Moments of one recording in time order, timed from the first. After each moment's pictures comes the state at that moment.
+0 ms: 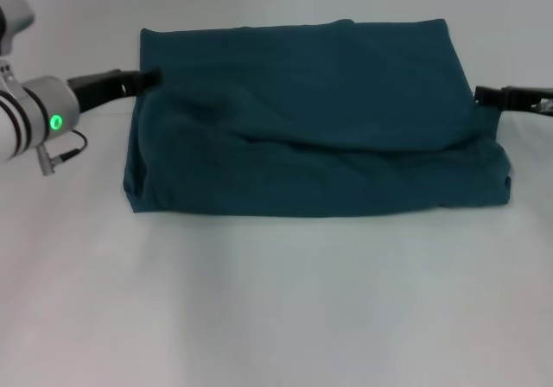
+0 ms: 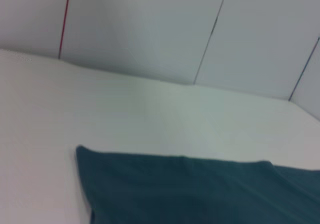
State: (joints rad) left arm -0.86 -2.14 0.65 0.58 2.06 0.59 -1.91; right arm 0.79 1.94 -0.38 -0.42 -2.25 -0.70 1.80
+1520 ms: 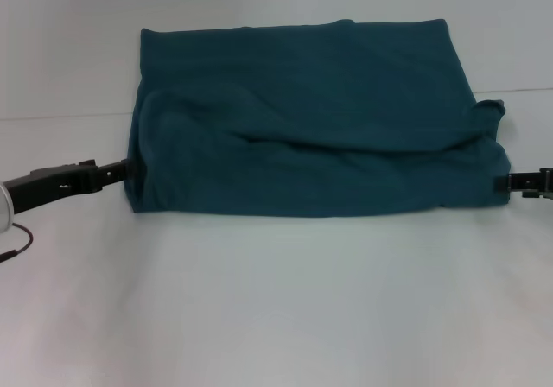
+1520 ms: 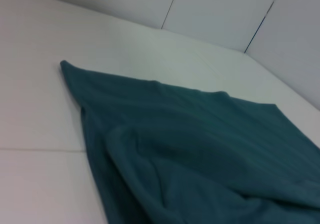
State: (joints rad) left arm -0.57 -2.15 0.65 0.80 2.12 1.02 -1.95; right arm 0.59 1.88 -0.53 -0.61 -2.35 -1.20 2.20
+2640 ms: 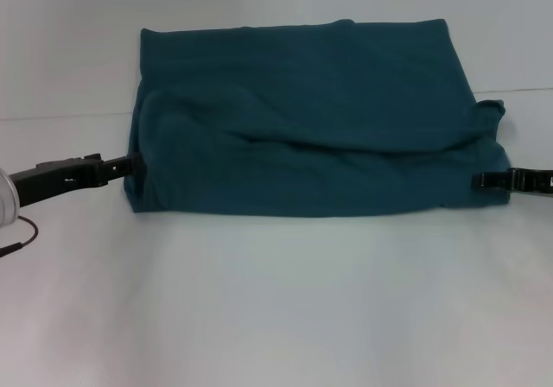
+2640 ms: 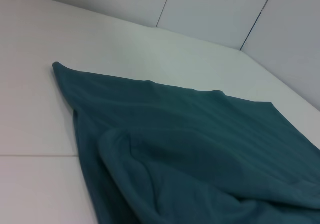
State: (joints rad) left arm -0.59 -2.15 0.65 0.80 2.12 1.02 -1.95; right arm 0.63 1.95 -0.59 -0.57 -2.35 -0.98 2.18
